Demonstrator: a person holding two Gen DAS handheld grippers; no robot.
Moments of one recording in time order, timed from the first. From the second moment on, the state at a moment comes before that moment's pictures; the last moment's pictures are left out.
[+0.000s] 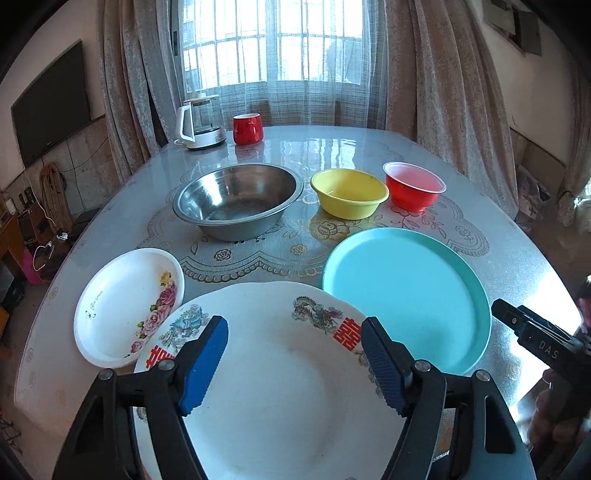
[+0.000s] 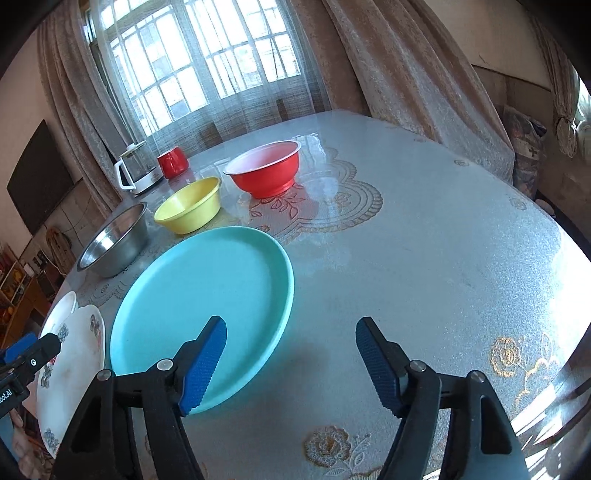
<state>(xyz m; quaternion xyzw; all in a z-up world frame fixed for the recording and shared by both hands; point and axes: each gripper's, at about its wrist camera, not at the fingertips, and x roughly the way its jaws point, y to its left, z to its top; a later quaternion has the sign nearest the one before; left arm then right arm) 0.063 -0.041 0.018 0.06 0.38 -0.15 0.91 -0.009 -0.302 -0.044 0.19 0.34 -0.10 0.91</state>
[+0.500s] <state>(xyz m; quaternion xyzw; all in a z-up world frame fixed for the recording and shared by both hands) 0.155 -0.091 0.001 0.10 0.48 -0.22 0.84 0.026 -0.308 -0.051 0.18 0.39 -0.04 0.90</state>
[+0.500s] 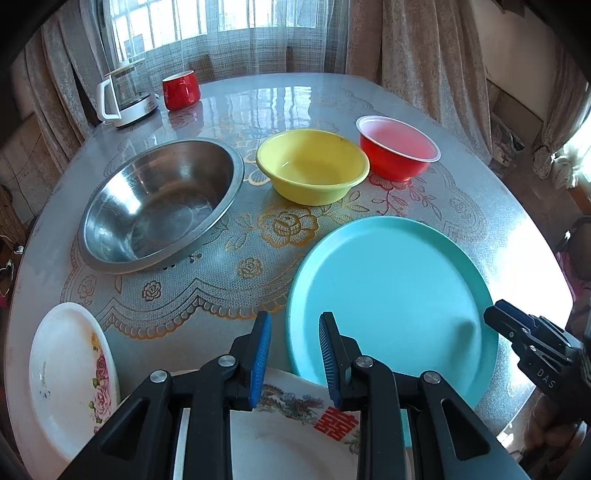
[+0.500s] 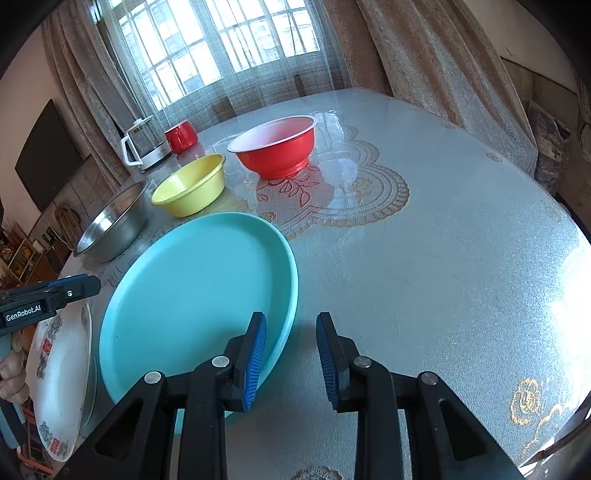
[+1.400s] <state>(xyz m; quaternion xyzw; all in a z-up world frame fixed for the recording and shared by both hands) 0.187 -0.134 -0.027 0.25 0.50 -0.31 0.77 0.038 -0.301 -0.051 0.13 0.40 -0.02 0.91</state>
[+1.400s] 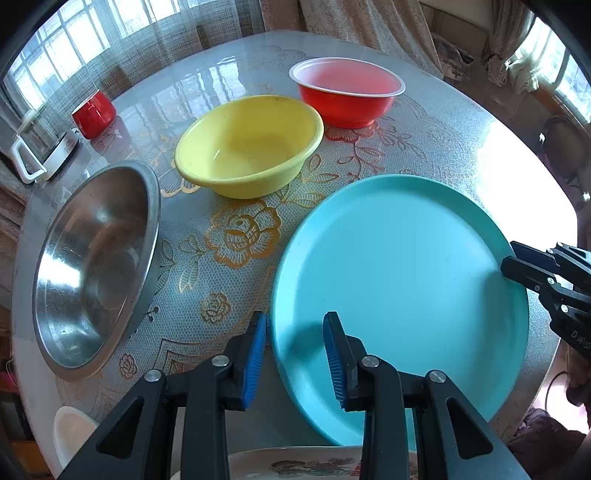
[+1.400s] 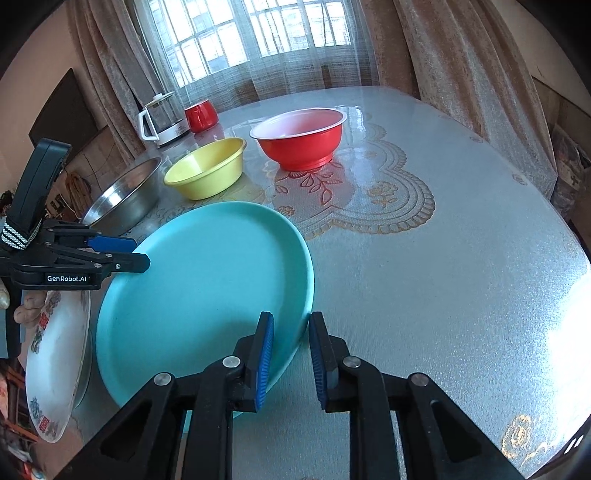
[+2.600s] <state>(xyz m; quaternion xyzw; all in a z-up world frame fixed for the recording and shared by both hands) 0.190 -0.169 -0.027 0.13 0.51 -0.28 0.80 0.057 -0.351 -0.051 0.16 0.39 -0.10 0.90</state>
